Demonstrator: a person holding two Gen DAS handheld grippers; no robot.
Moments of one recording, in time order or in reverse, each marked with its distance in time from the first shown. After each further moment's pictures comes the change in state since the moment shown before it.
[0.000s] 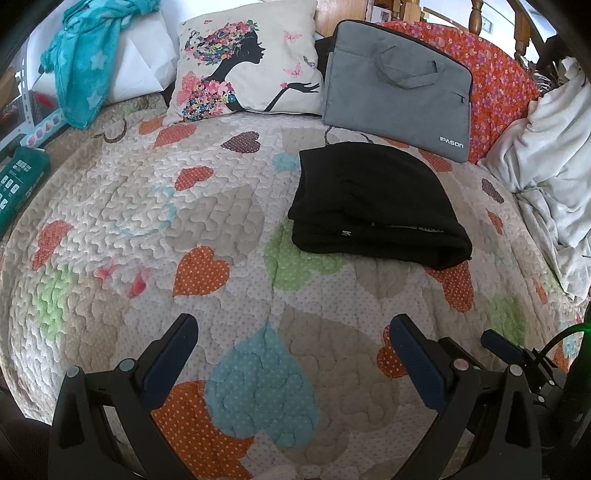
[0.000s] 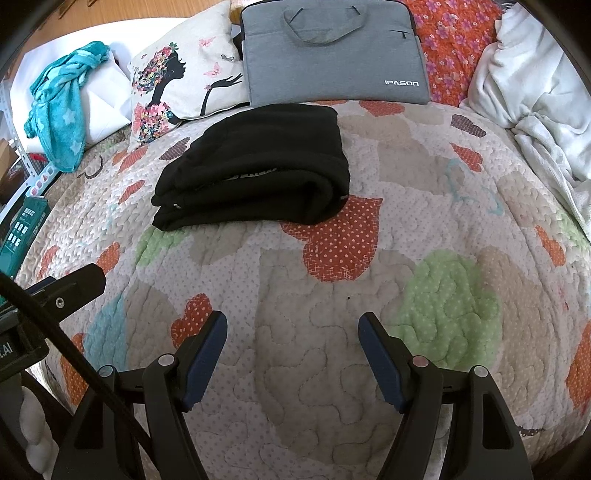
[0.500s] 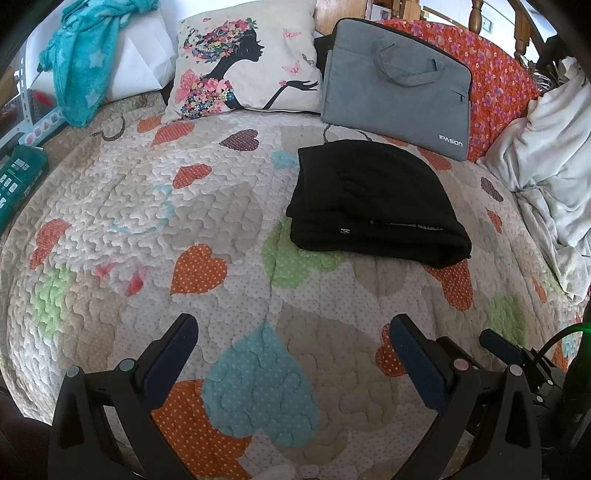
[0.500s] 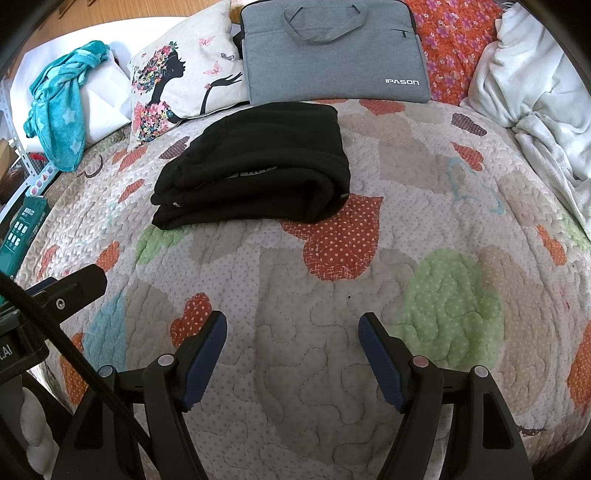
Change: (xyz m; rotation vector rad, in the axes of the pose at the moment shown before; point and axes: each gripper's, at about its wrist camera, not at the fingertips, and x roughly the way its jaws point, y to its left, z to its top) left arm 0.002 0.000 -0.002 0.001 0.004 -0.004; right arm 0.000 0.000 0.000 0.000 -0.001 -0.001
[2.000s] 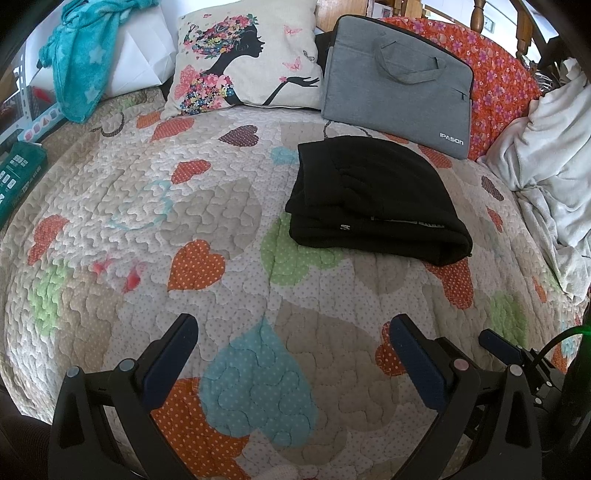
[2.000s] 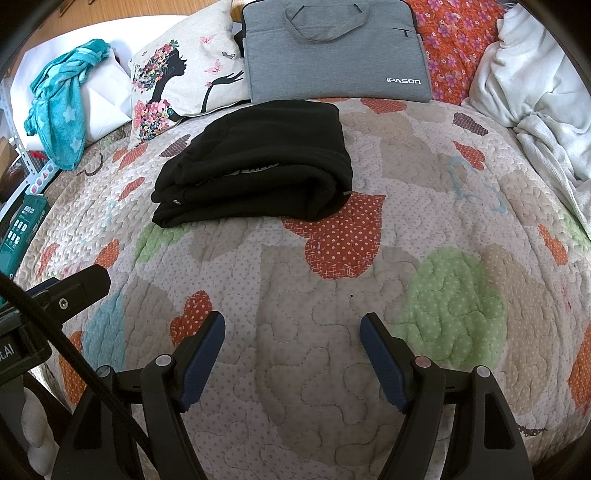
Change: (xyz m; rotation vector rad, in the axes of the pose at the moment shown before) left arm 0.002 0.001 0.001 0.001 0.011 -0.010; right arm 0.000 0.001 0.000 0.000 0.002 -0.001
